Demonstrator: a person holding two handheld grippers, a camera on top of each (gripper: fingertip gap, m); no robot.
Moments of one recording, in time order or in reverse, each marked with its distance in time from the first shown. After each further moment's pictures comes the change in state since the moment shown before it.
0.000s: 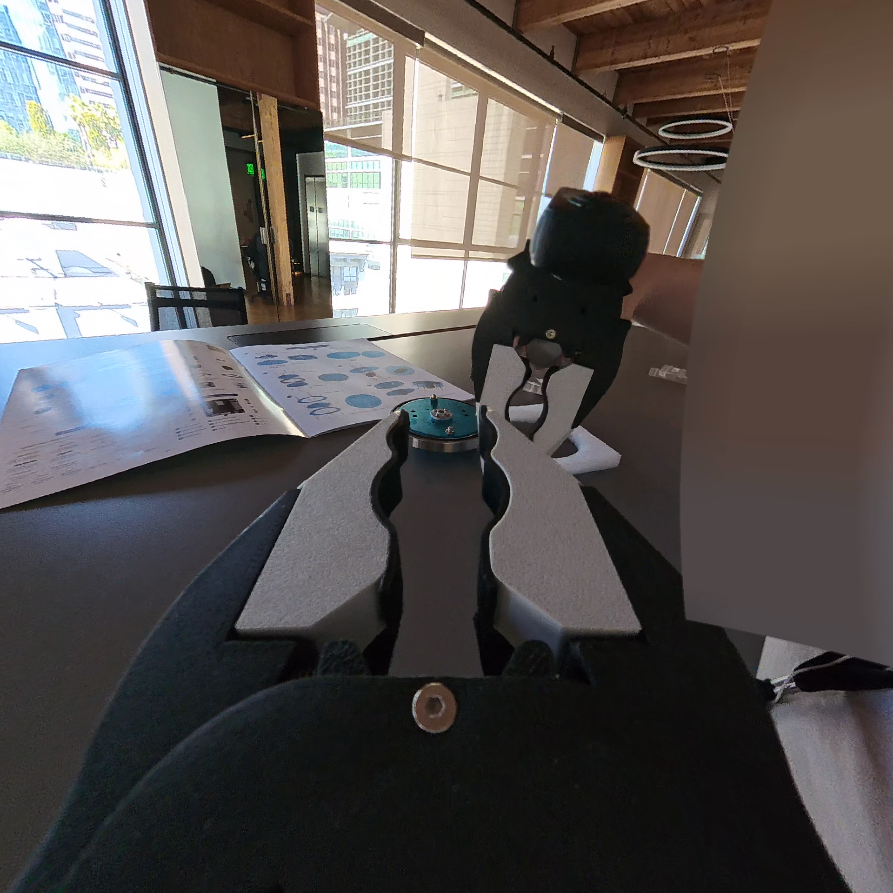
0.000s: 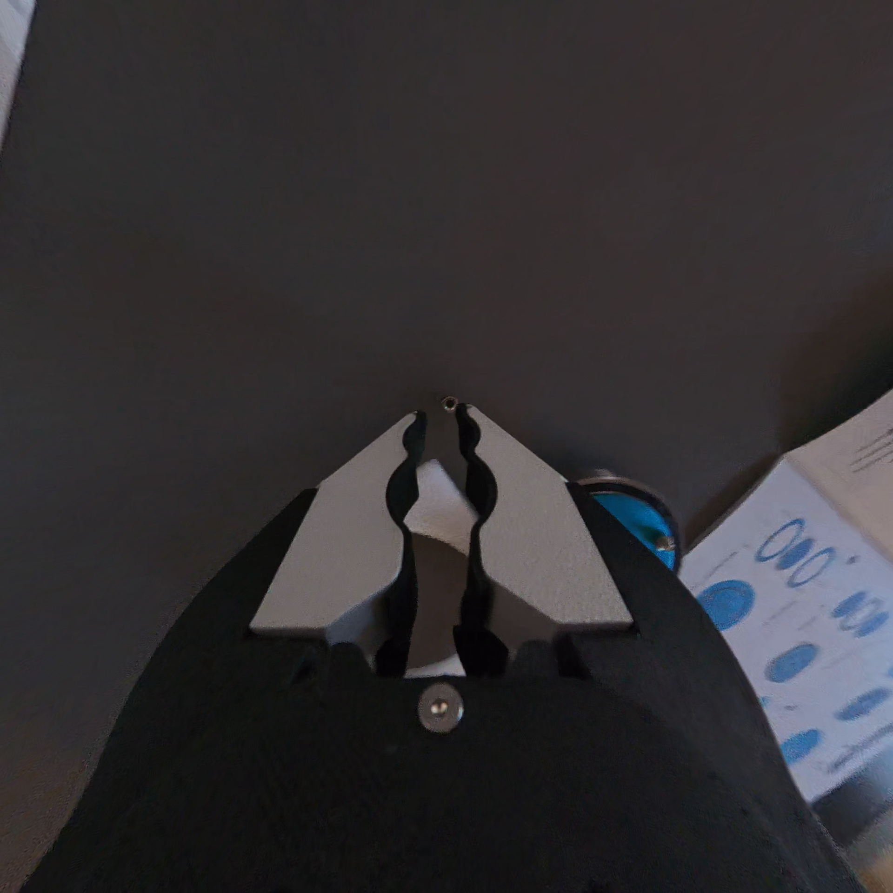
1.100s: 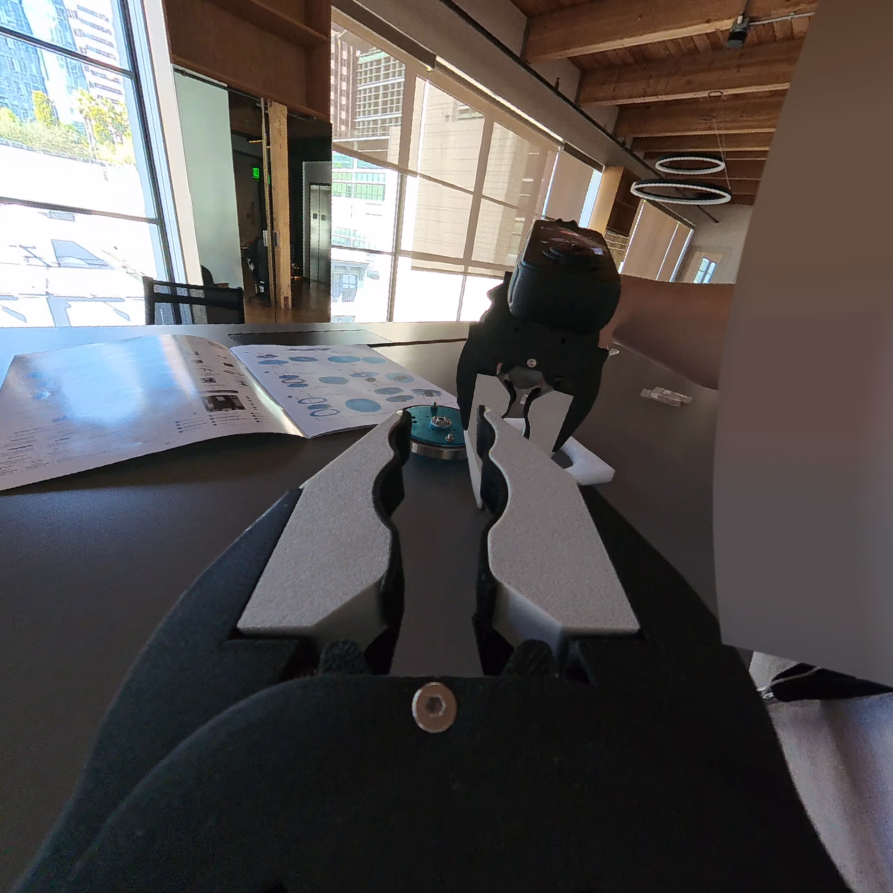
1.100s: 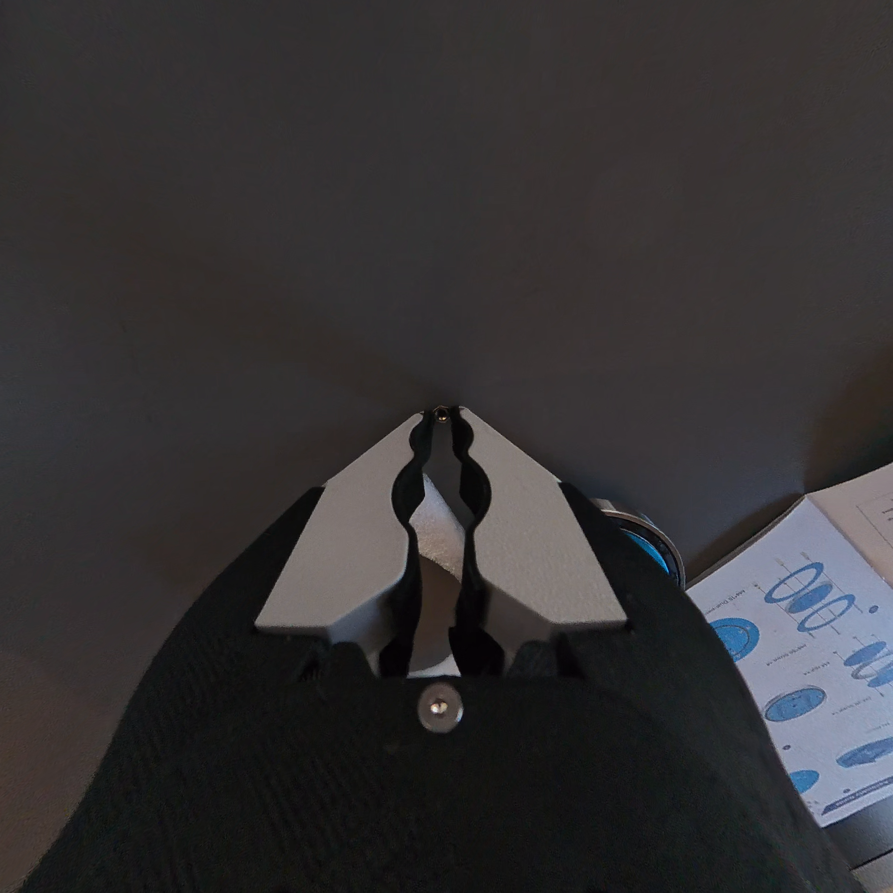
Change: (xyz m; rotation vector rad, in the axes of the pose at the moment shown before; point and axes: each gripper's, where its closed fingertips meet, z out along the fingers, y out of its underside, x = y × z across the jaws) left arm -0.004 -0.002 -0.004 0.029 -0.006 -0.056; right arm 0.001 0.000 0.012 -0.053 -0.084 -0.032
